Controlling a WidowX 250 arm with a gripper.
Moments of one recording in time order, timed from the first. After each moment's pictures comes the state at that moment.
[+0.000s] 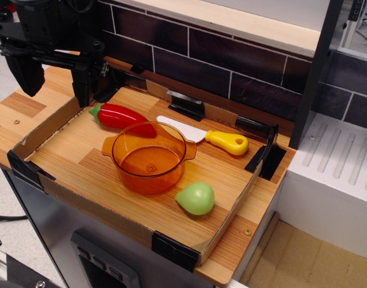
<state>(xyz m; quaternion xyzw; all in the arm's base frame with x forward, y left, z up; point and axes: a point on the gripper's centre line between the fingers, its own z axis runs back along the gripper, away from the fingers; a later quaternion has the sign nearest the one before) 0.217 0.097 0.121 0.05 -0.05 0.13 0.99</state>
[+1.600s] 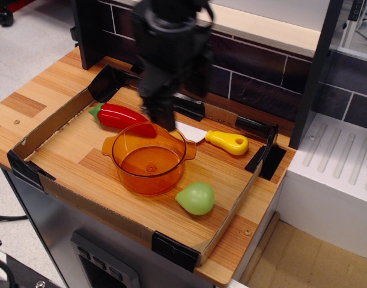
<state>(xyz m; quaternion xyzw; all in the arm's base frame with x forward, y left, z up) 0.276 -0.012 0.092 -0.03 -0.08 0.67 0.74</state>
